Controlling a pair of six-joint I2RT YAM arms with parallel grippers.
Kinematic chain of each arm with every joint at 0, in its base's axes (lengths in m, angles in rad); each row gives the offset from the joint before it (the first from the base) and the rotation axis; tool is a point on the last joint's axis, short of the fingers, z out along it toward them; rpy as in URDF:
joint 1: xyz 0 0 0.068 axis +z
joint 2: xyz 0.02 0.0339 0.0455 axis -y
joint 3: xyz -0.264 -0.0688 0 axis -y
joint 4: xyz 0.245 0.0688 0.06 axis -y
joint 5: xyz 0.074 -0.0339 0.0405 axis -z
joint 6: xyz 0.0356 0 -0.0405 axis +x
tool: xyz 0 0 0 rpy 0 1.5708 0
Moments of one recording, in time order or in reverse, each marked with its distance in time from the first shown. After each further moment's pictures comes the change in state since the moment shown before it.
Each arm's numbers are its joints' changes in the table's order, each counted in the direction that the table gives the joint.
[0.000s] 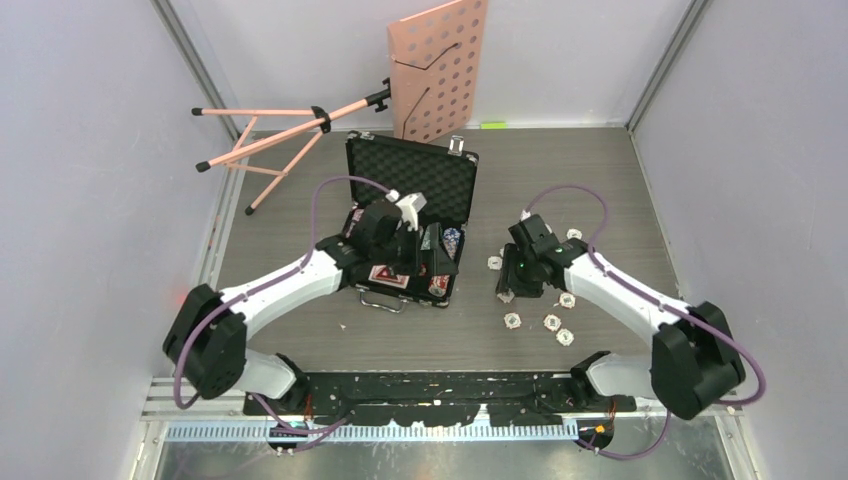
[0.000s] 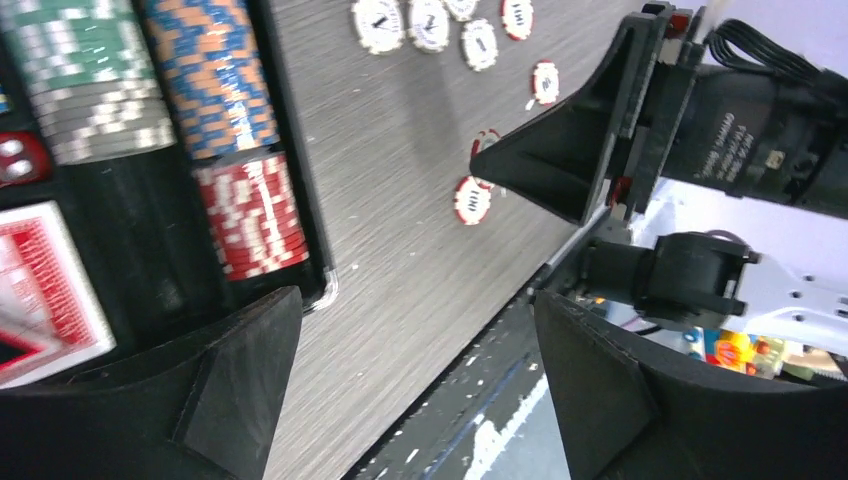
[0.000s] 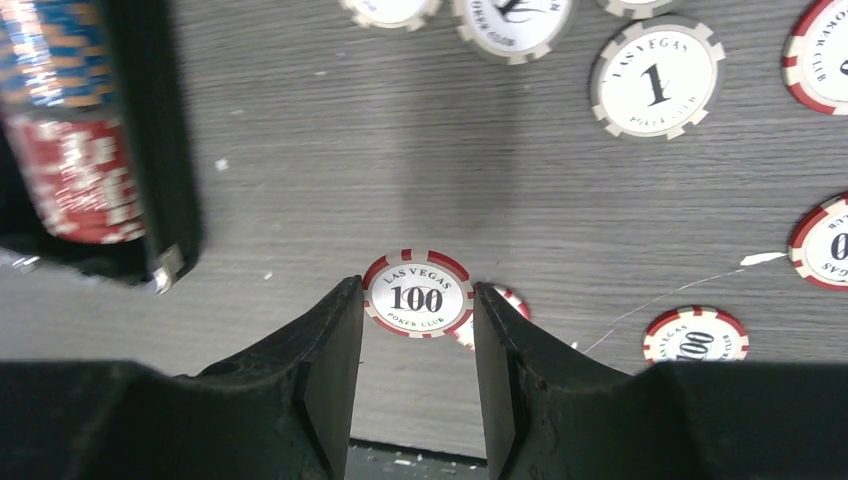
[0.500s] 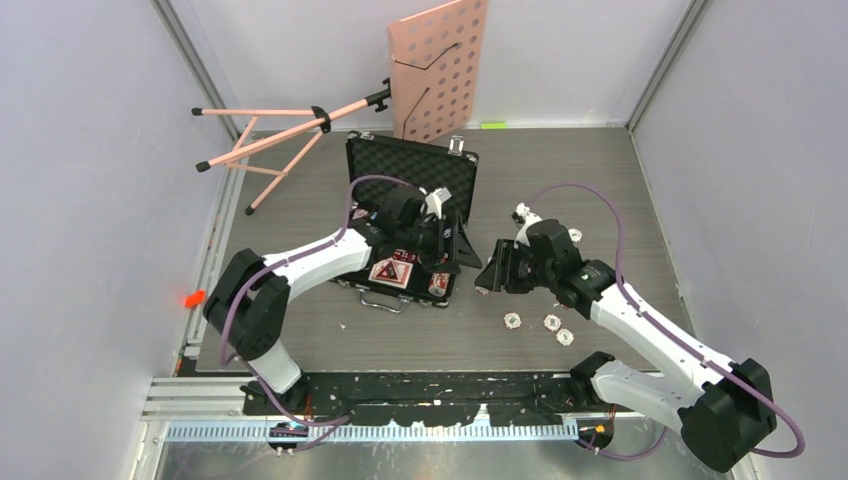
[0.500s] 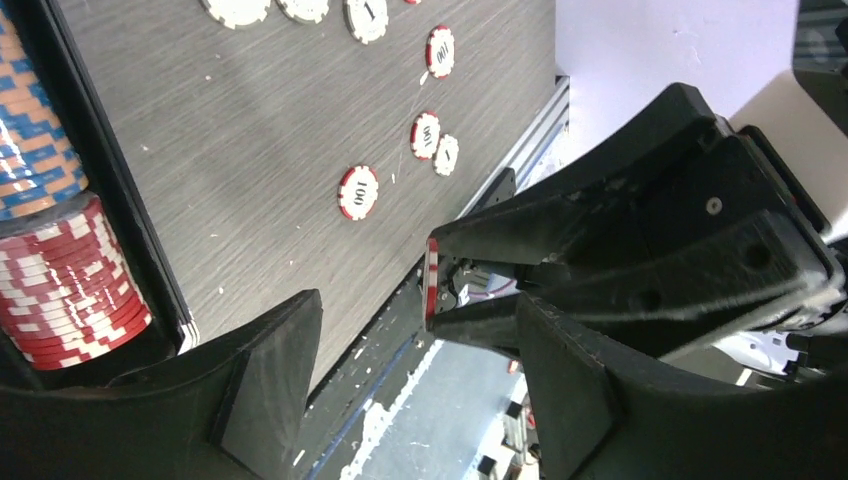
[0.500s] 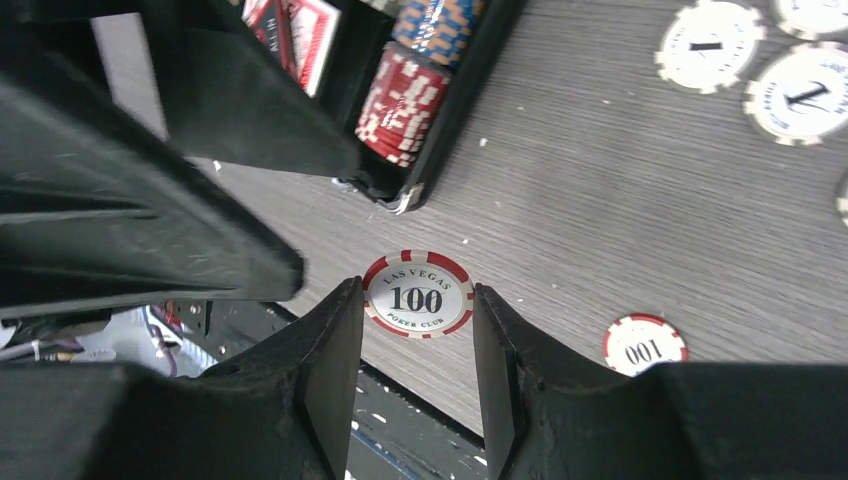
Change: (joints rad) left arm -0.002 -0.280 0.213 0.051 0.276 -0.204; right arm 0.039 0.320 -0.074 0.185 -0.258 -0.053
